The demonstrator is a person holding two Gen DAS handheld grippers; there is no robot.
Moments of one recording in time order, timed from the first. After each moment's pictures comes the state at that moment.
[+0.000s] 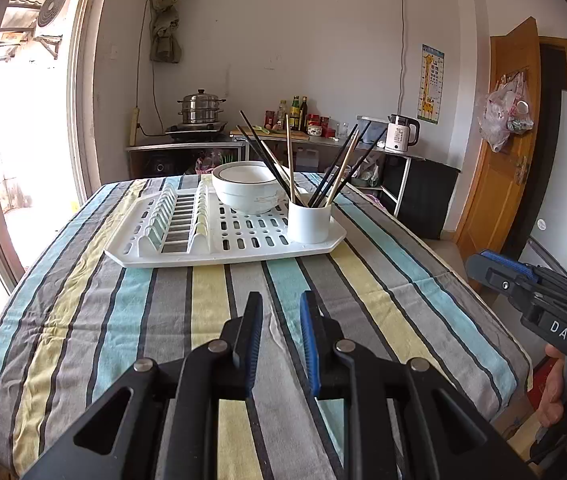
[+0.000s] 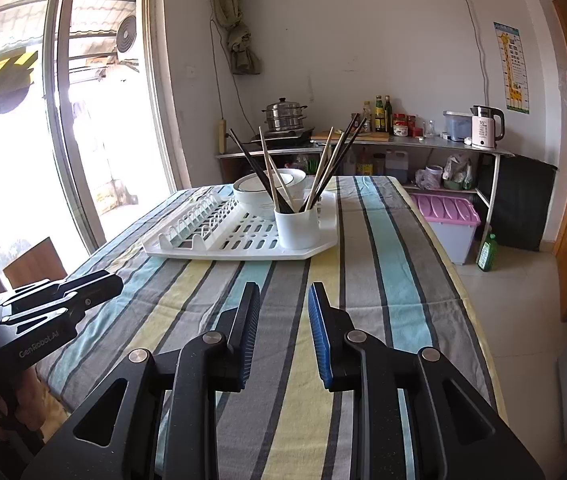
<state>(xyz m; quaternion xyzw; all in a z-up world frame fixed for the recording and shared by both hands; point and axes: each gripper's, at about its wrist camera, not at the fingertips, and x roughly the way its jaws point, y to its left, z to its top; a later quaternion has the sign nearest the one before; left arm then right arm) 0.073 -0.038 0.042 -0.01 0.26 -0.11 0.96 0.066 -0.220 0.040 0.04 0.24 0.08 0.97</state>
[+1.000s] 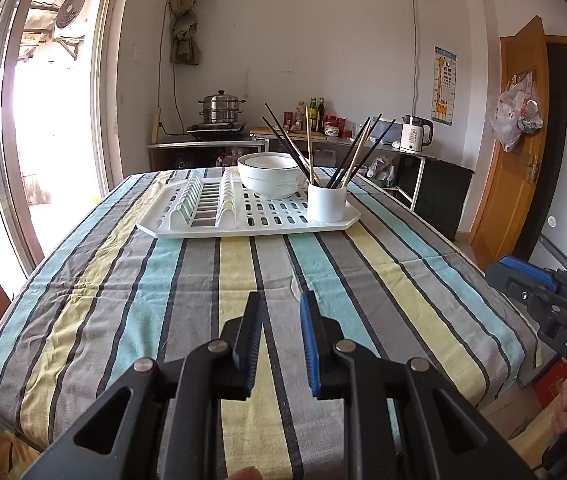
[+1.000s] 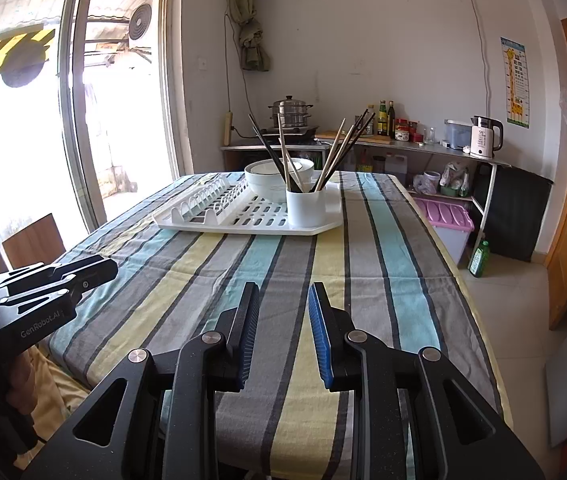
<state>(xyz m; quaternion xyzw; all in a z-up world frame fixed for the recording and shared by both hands) 0.029 -0.031 0.026 -0.01 0.26 -0.07 0.96 0.025 -0.201 0.022 0.01 0.23 0.08 0.97</state>
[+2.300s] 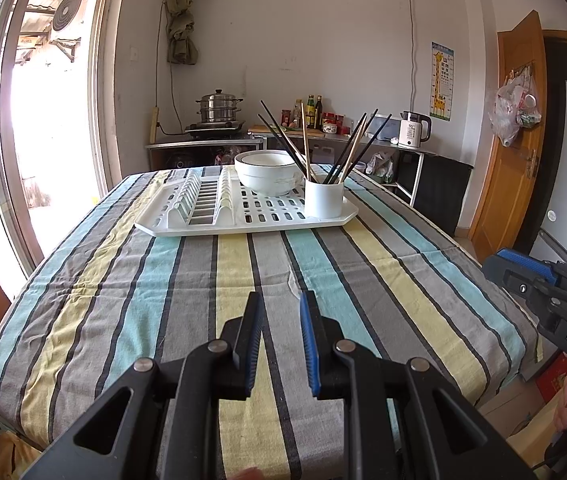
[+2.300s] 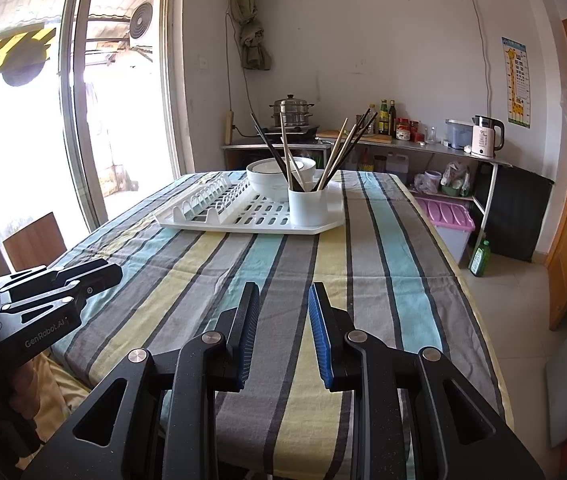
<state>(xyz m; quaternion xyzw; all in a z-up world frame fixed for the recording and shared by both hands) 0.029 -0.033 0.024 0.00 0.26 -0.07 0.96 0.024 -0.201 0.021 0.01 0.24 0.08 0.97</state>
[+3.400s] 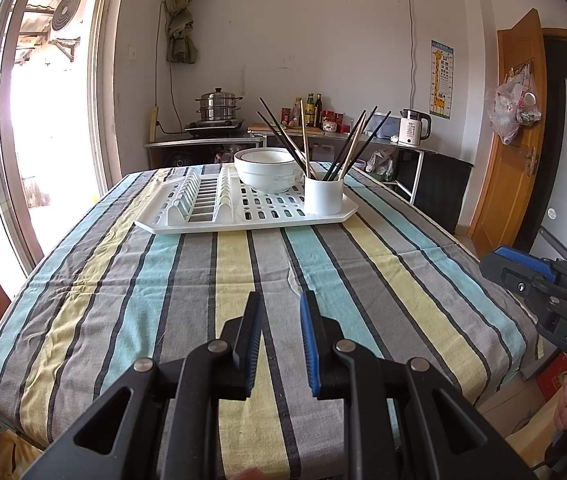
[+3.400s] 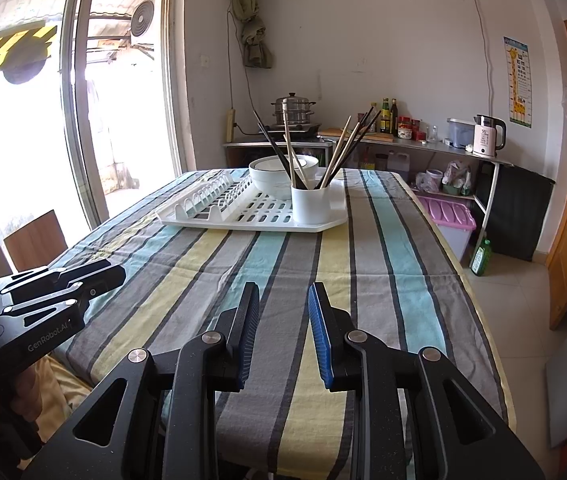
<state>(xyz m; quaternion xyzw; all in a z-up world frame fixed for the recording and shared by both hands) 0.028 -0.034 0.023 0.00 0.26 -0.07 0.96 0.024 -0.200 0.022 0.01 0.24 0.08 0.97</state>
